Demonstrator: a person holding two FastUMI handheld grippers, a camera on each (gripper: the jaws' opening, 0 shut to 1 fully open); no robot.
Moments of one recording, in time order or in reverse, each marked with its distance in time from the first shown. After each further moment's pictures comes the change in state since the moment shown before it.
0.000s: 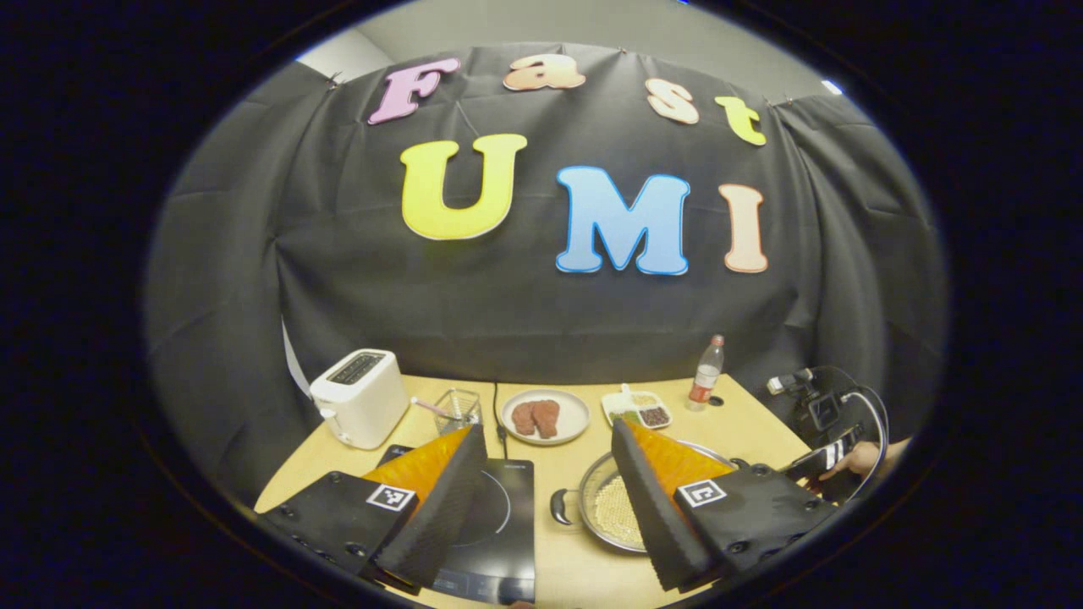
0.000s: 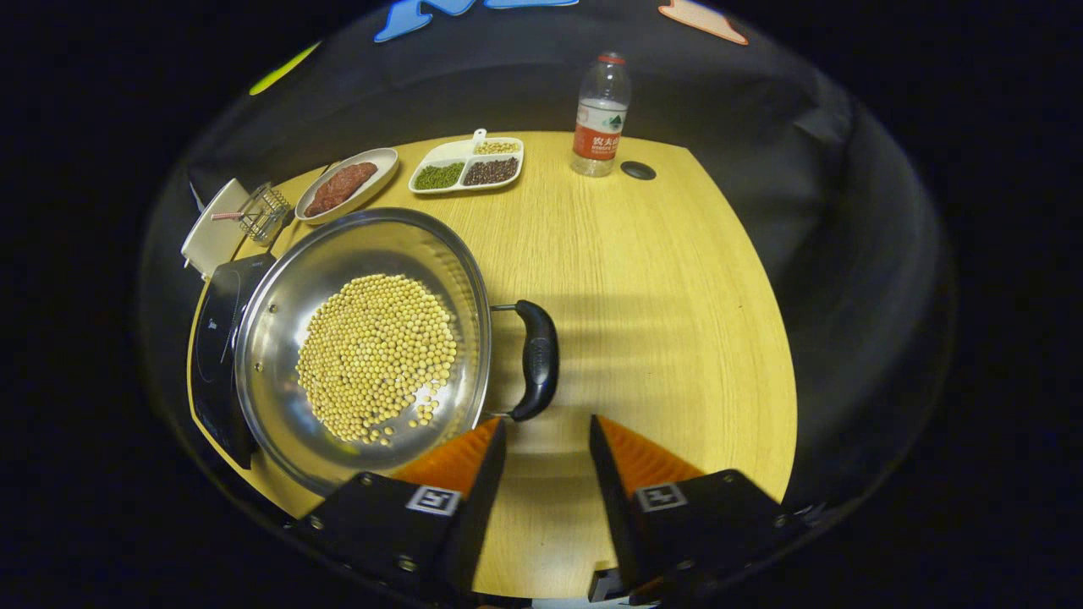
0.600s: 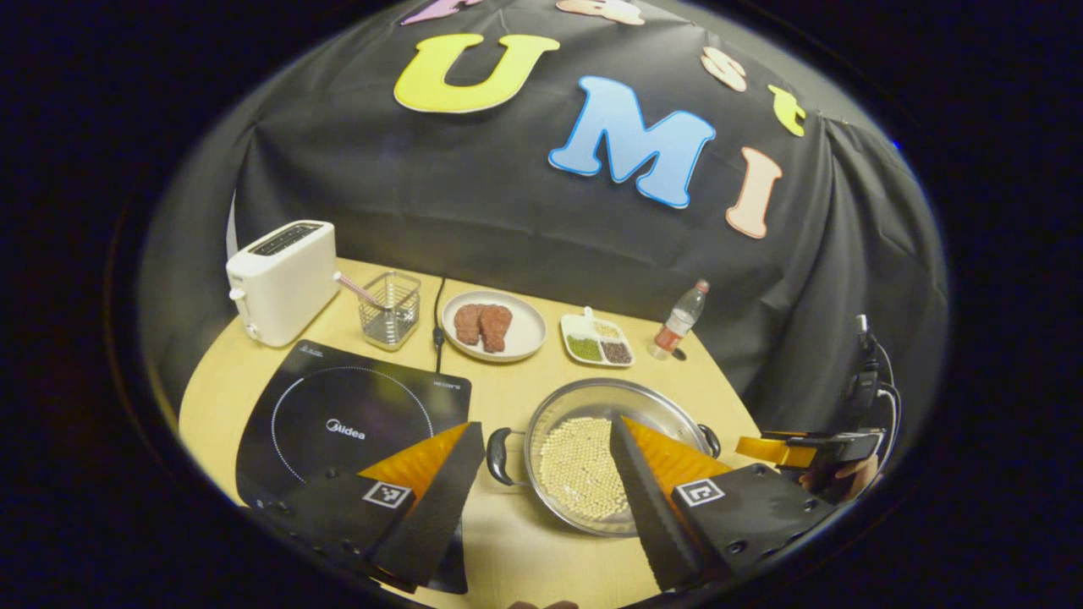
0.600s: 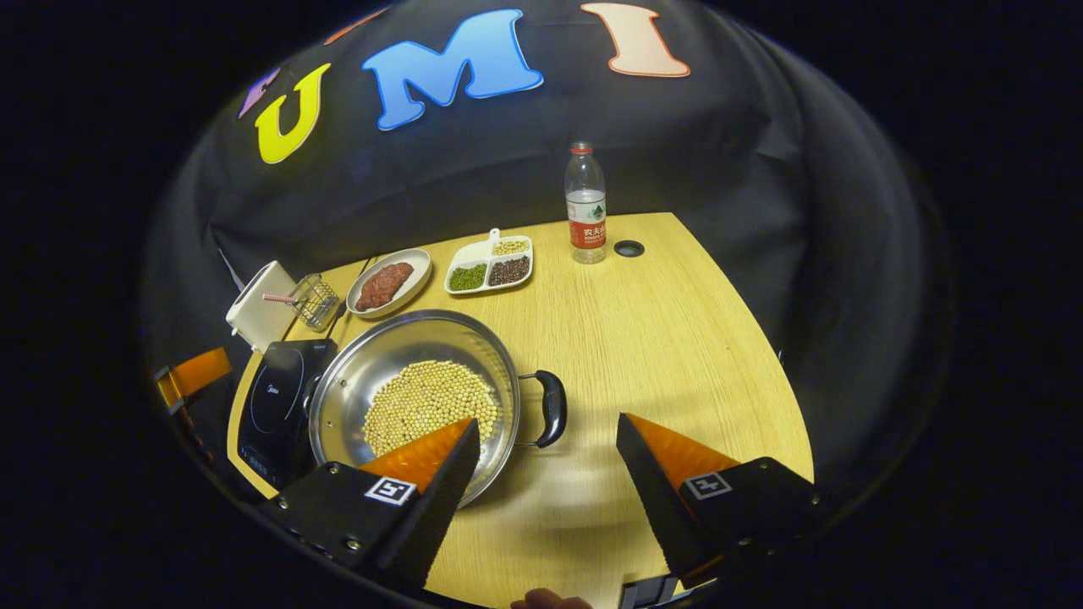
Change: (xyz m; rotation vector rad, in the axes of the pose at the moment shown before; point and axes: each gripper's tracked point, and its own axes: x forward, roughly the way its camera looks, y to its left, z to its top) left arm 0.080 -0.019 -0.109 -0.187 0.281 -0.143; right arm -0.041 0.006 0.026 0.127 -0.279 0.129
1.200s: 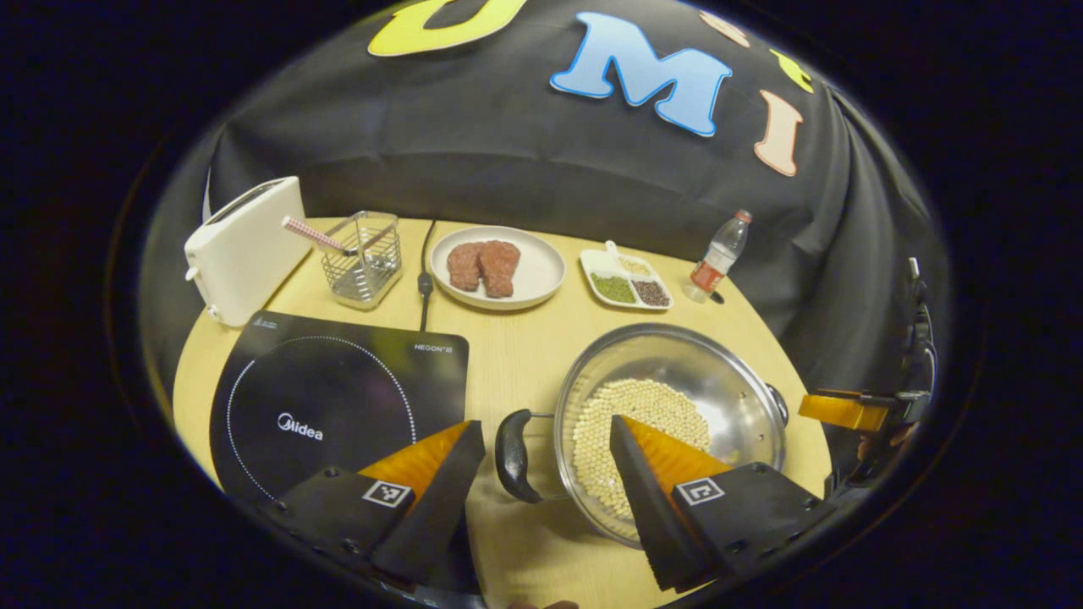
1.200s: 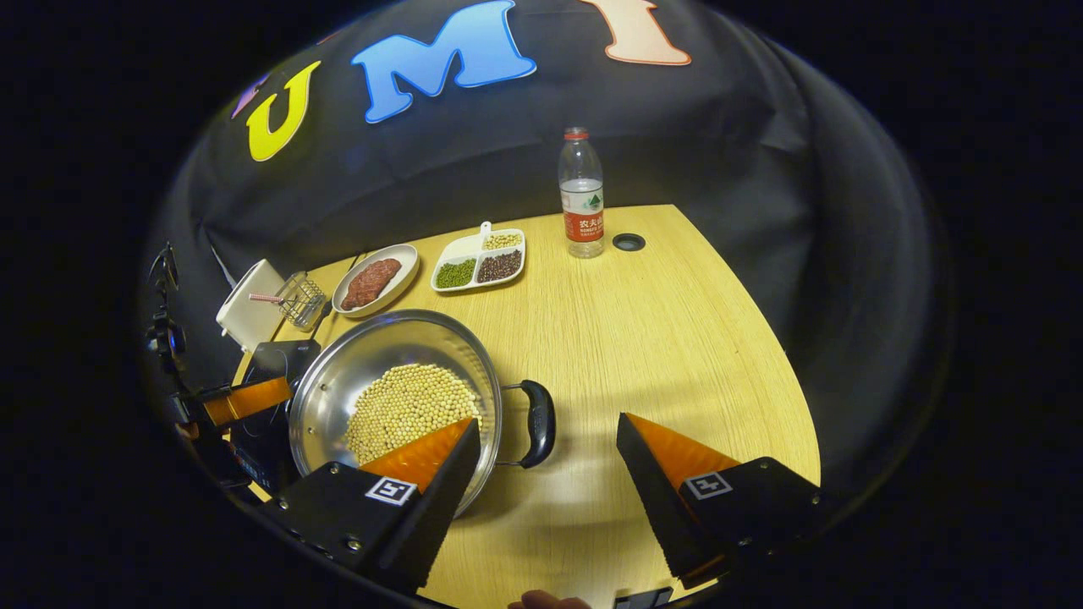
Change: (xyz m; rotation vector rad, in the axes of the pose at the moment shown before) left arm 0.092 0.029 -0.064 0.035 0.201 0.031; right arm 0.036 -0.010 0.004 -0.009 0.025 -0.006
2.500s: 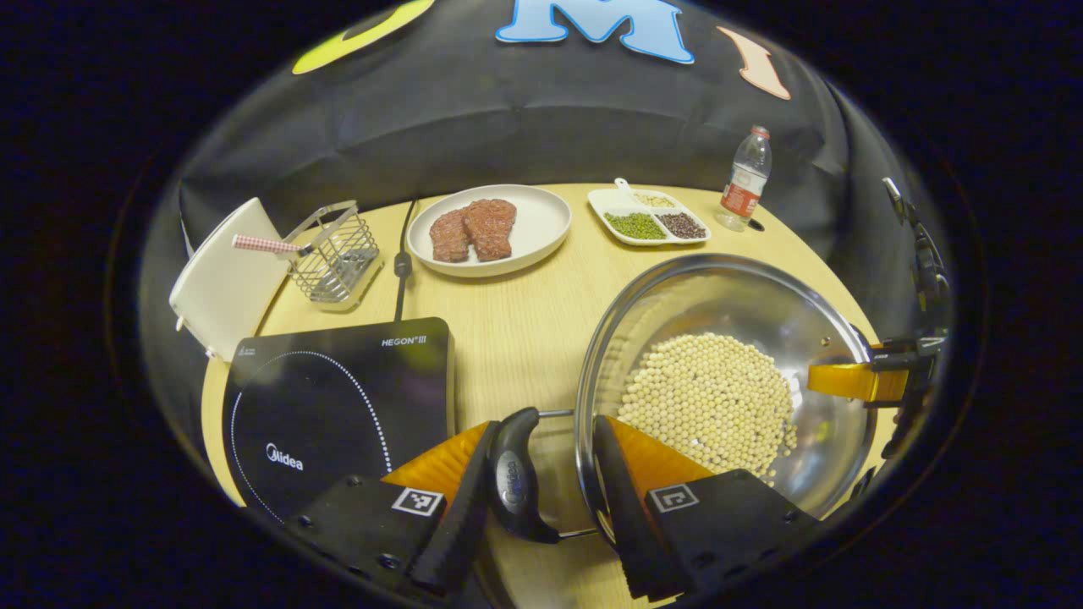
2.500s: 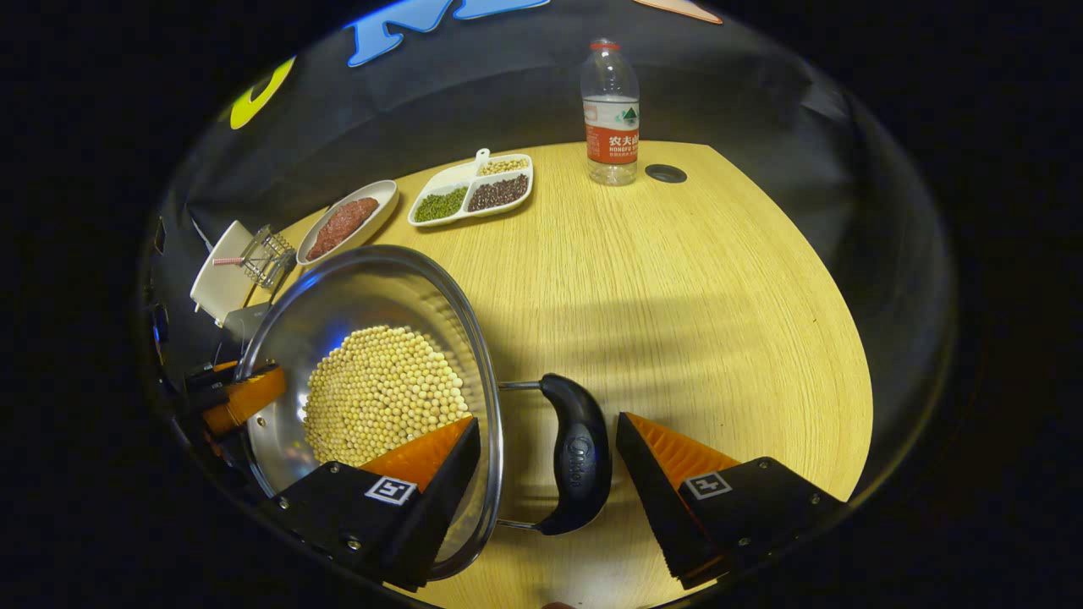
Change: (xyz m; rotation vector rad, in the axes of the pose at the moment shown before) left arm 0.061 0.012 -0.023 0.195 0.114 0.117; right arm 0.087 0.011 -0.048 -0.013 0.209 -0.005
